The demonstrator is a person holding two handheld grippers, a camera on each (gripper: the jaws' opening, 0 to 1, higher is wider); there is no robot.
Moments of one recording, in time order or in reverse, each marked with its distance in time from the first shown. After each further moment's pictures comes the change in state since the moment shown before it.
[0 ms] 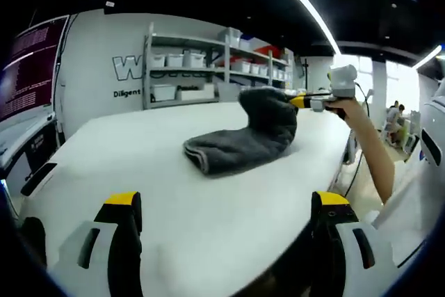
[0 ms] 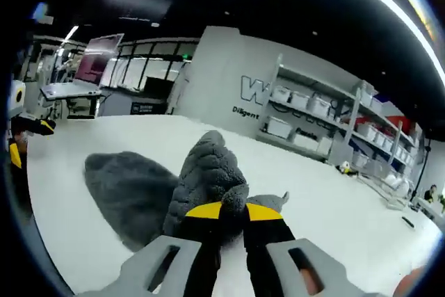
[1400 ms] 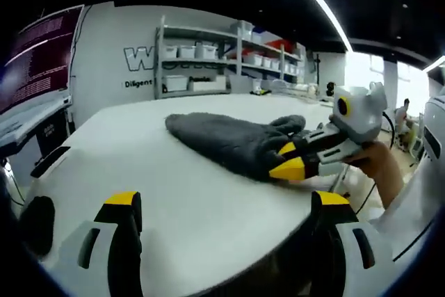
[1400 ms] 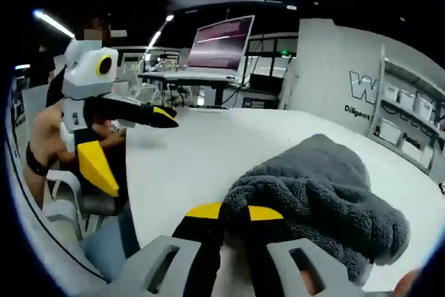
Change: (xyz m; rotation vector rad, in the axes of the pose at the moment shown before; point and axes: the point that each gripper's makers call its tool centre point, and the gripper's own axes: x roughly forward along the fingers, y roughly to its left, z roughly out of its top) left arm -0.028 0.022 -0.024 -0.043 0.044 0.090; right arm -0.022 0.337 0.005 -0.145 -0.005 0.716
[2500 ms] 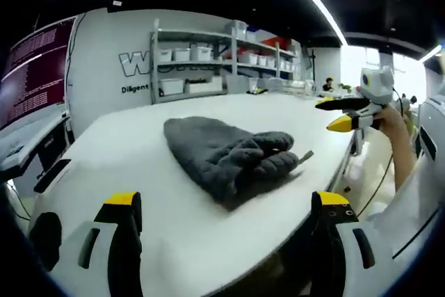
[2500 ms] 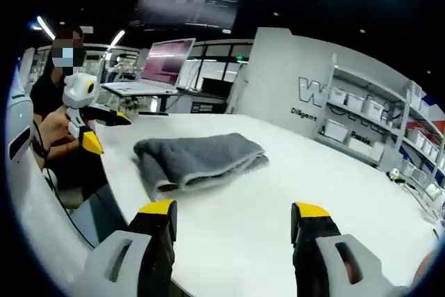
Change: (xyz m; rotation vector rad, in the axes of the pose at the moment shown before) left arm 0.008 -0.010 0.016 0.063 0.002 -0.033; right arm -0.192 -0.135 -0.032 0.069 -0.007 -0.371
